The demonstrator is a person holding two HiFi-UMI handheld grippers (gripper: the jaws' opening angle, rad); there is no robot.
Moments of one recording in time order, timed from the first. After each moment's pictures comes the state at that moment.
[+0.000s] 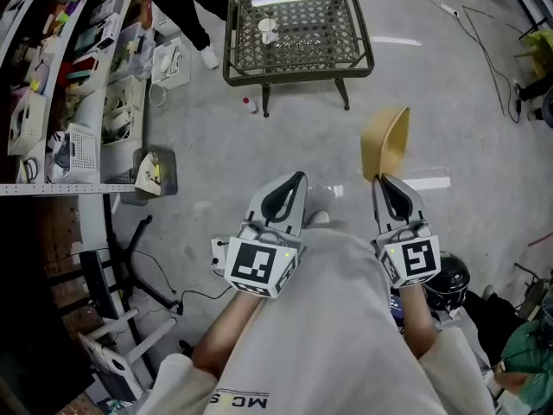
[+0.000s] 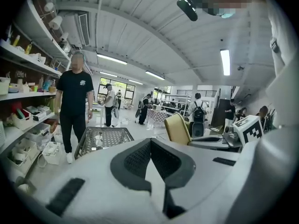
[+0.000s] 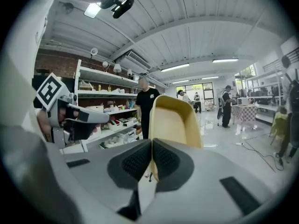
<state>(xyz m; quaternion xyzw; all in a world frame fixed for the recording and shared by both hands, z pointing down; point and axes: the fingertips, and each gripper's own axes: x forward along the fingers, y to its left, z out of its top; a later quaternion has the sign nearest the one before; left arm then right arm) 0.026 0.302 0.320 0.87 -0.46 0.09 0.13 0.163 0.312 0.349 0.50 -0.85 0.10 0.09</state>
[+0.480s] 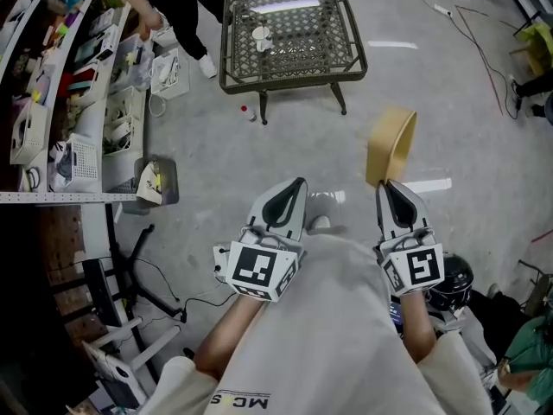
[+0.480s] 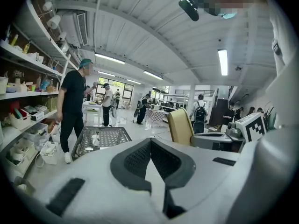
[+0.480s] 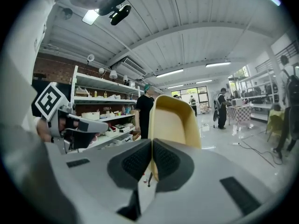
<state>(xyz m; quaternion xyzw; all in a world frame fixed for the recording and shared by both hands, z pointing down) 0.039 0.313 0.319 0.88 -0.45 0.09 0.13 0.184 0.327 0.330 0.53 -0.84 0.10 0.05</state>
